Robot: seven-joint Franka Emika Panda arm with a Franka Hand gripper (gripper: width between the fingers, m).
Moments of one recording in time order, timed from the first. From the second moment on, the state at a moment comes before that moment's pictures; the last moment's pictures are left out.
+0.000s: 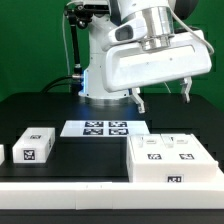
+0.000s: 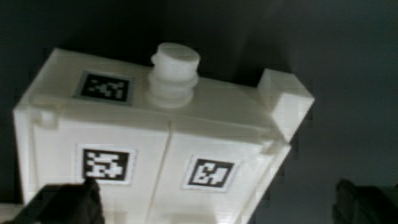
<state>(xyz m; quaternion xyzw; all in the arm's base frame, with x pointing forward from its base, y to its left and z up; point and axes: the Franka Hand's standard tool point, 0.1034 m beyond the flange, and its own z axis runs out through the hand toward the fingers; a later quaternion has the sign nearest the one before) 0.506 0.105 0.100 -0.98 -0.10 -0.15 0.09</state>
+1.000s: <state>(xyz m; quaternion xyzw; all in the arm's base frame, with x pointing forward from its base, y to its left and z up) 0.494 0.113 0.076 -0.98 0.00 -0.18 0.09</state>
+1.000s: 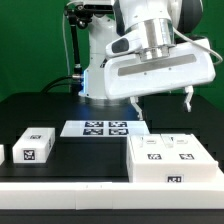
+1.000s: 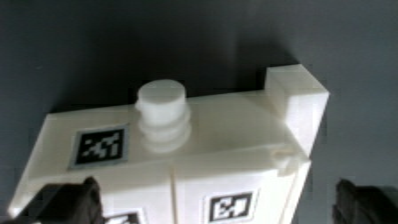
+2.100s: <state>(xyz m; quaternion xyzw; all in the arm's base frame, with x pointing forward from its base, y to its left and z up) 0.464 0.104 0.042 -0.98 -0.04 -0.18 0.06</state>
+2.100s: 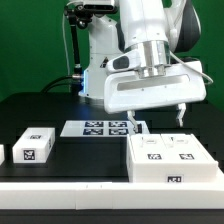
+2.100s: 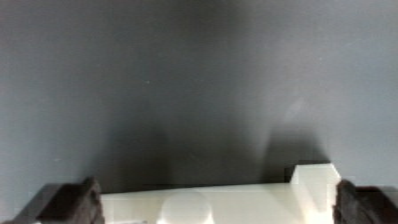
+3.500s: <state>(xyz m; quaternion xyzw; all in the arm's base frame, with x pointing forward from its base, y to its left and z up) 0.482 0.101 0.014 -0.98 -0.04 -0.17 0.05</state>
